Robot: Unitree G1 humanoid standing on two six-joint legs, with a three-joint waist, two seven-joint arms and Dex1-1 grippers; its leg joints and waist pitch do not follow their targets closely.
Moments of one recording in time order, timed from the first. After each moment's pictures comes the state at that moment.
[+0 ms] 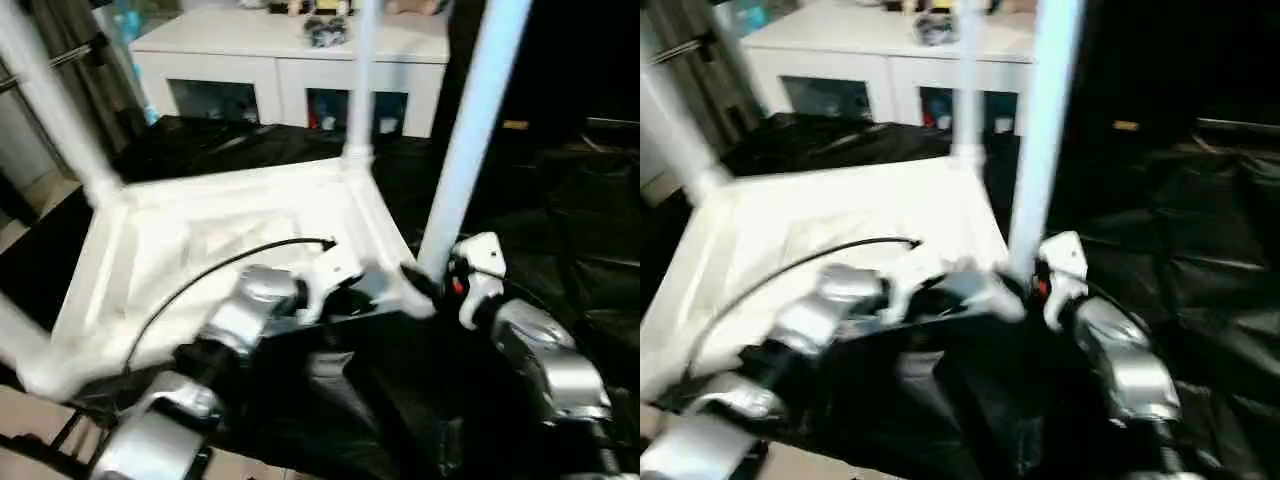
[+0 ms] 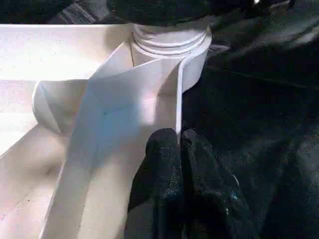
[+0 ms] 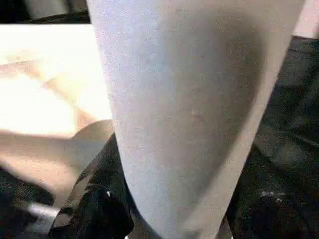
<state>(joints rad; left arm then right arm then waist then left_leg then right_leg) -0.63 0.07 -0.31 0.65 0.09 0.20 -0.88 -0.28 -0.19 -0.04 0.26 0.11 0.25 0.46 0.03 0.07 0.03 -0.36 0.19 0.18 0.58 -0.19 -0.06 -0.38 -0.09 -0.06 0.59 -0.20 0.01</state>
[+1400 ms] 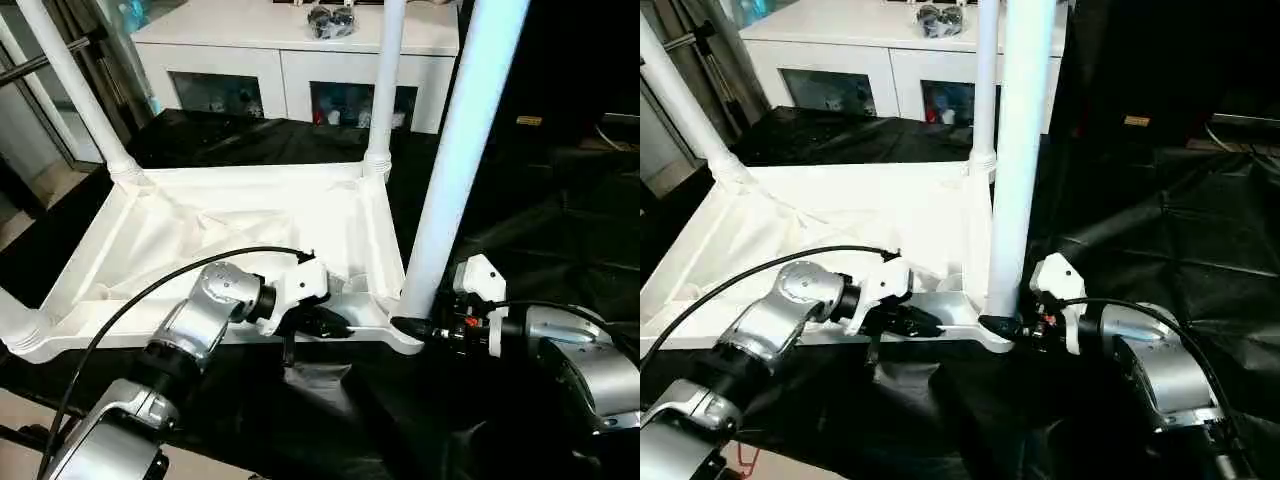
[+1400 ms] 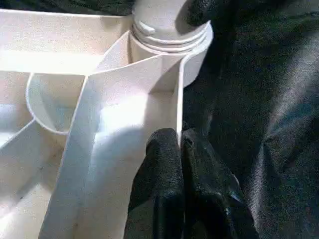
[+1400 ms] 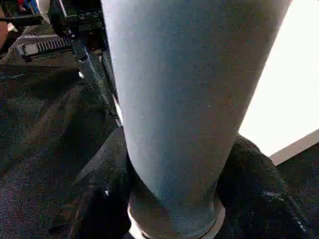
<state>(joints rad) -0.56 0.29 -0.35 0.53 0.02 0.09 -1.25 -0.21 -0.49 0.10 0.11 0.21 0.25 1.09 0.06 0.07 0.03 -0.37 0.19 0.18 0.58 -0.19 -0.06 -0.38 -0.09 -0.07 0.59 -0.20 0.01</state>
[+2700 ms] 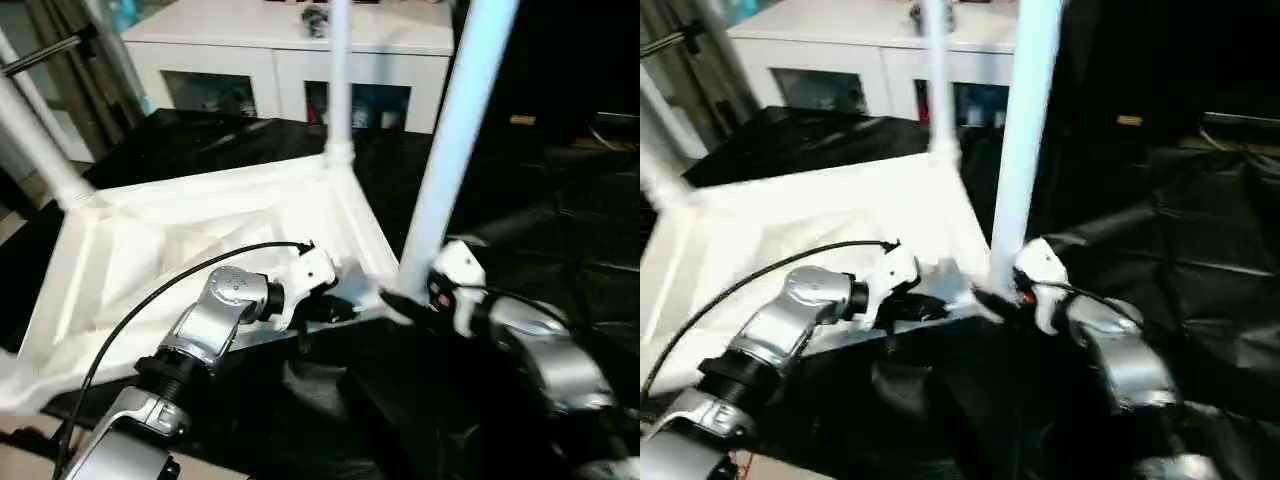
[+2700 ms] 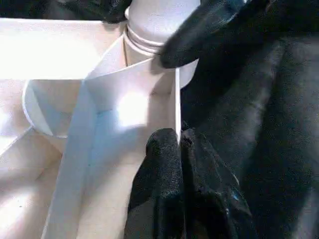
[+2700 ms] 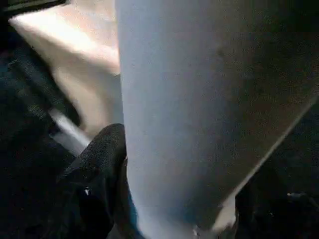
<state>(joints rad) -0.55 0.24 -0.32 0.48 0.03 0.18 -1.13 -0.28 -0.40 0.11 0.27 0.11 0.17 0.91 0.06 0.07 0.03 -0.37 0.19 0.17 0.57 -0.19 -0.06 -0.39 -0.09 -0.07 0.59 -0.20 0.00</state>
